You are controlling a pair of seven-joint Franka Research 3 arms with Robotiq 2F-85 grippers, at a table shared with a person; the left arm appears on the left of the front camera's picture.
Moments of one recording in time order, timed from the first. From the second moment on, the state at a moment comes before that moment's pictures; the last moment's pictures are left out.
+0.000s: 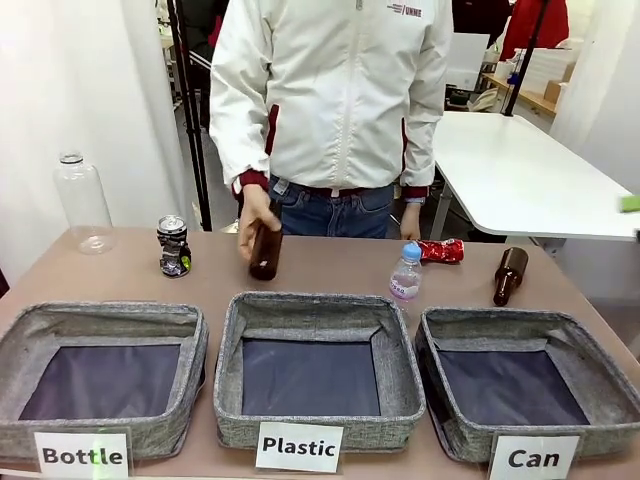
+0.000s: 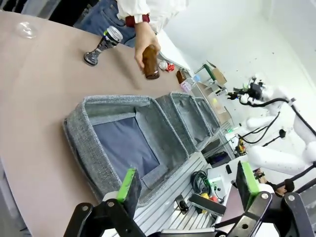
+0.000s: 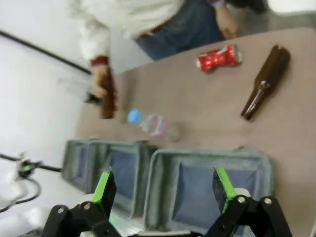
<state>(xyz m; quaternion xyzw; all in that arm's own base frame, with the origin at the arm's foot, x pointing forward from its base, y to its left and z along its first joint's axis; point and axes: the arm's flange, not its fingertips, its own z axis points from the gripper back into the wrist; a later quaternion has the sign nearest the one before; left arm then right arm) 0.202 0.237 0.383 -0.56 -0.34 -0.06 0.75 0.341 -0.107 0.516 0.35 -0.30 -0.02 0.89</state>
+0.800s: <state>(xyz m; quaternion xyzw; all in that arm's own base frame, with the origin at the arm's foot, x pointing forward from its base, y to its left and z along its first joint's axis) 0.201 0.238 0.383 -0.56 -0.34 -0.06 0.75 0.417 0.010 0.510 0.12 -0.24 0.06 0.96</state>
